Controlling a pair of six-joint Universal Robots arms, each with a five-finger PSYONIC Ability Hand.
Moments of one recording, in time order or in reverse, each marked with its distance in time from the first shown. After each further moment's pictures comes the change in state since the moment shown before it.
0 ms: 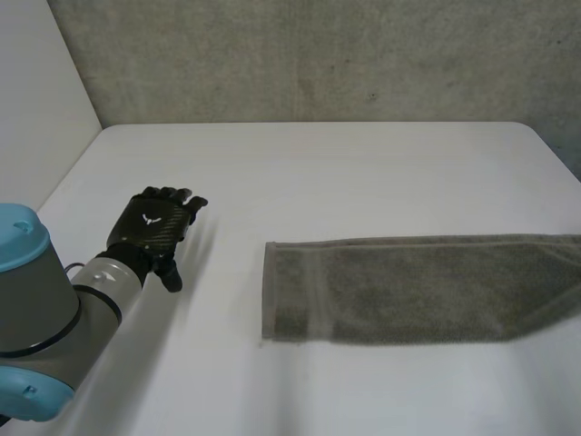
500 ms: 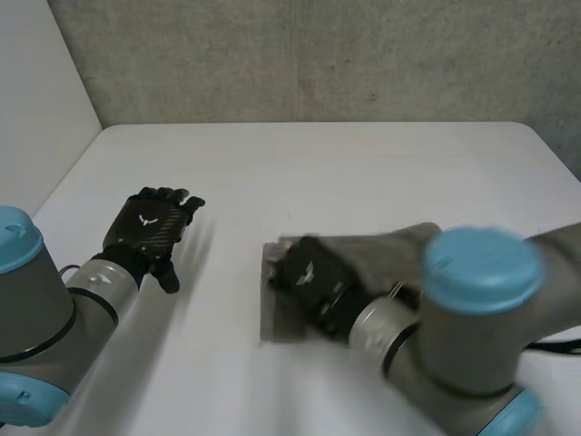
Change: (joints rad) left arm 0.006 0.024 -0.021 0.001 0.000 -0.002; right arm 1.127 0.099 -0.007 -0.087 0.063 0.272; left_hand 0.000 0.000 0.000 0.000 0.000; right_hand 0.004 0.015 0.000 0.001 0.000
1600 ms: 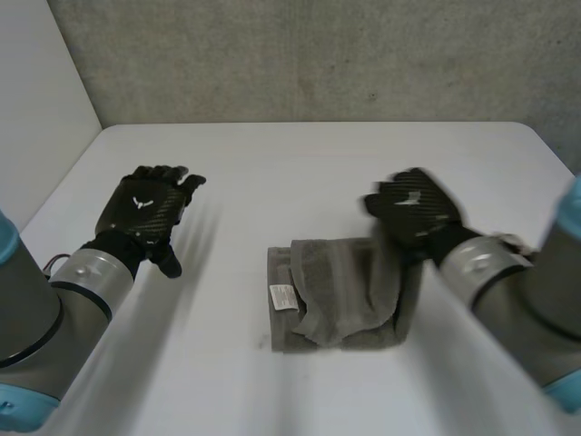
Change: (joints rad) left arm -0.025 0.099 -0.004 -0.003 -0.008 -0.047; right arm -0.279 -0.194 0.080 -0.052 -0.009 0.189; left_hand 0.000 0.000 0.000 0.000 0.000; right_hand -0.035 -0.026 0.004 0.000 -0.010
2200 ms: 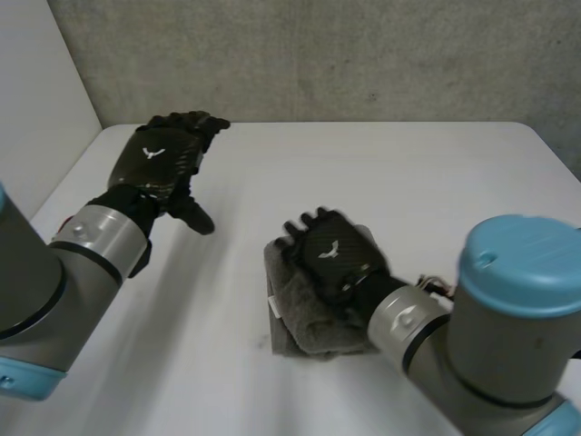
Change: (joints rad) left arm -0.093 0.015 0.171 -0.052 -0.004 -0.216; right arm 0.231 0.052 -0.032 0.064 0.069 0.074; left_hand 0.000 0.001 0.000 0.001 0.000; right_hand -1.063 -1.051 -1.094 -1.086 -1.084
